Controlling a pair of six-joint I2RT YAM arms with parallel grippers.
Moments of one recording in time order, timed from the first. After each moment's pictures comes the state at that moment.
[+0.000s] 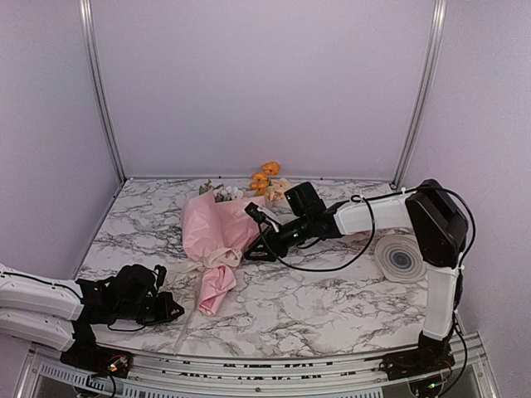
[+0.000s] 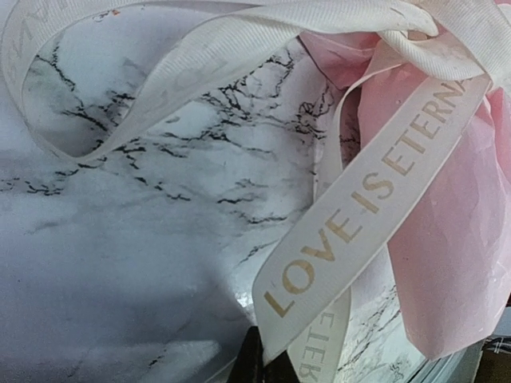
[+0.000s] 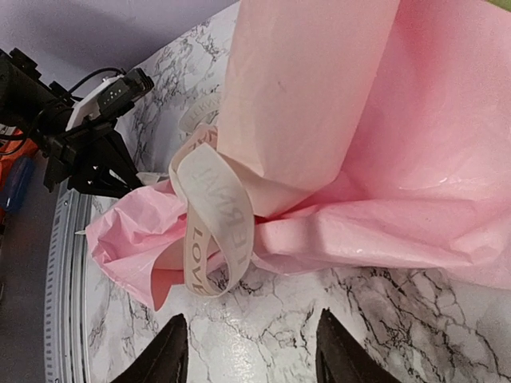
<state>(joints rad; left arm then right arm) -0.91 1.07 0.21 0.00 -0.01 -1.00 0.73 2.01 1.32 -0.08 -0.77 -0.06</state>
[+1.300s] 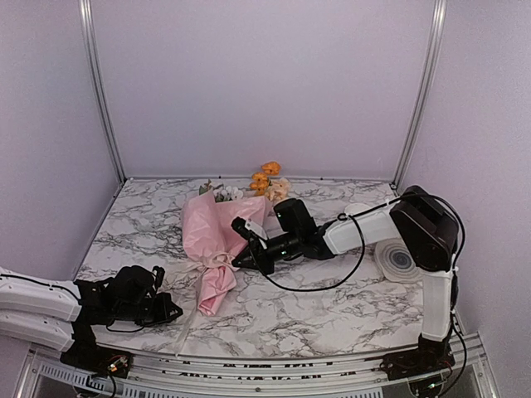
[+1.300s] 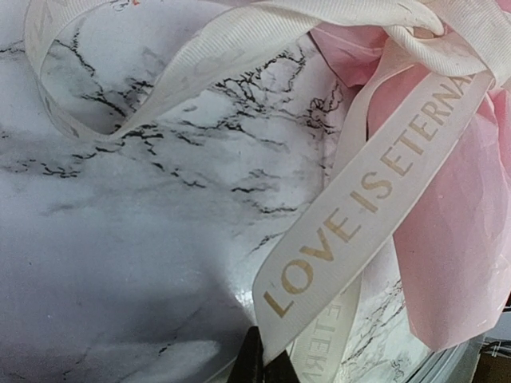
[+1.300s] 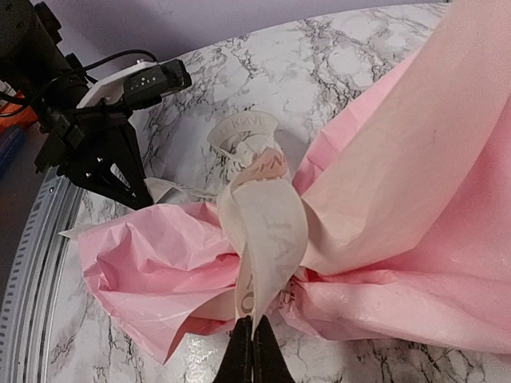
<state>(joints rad) -0.92 1.04 0.20 -0.04 -0.02 -1.02 0.83 2.06 1.22 0.26 -0.73 -0.11</state>
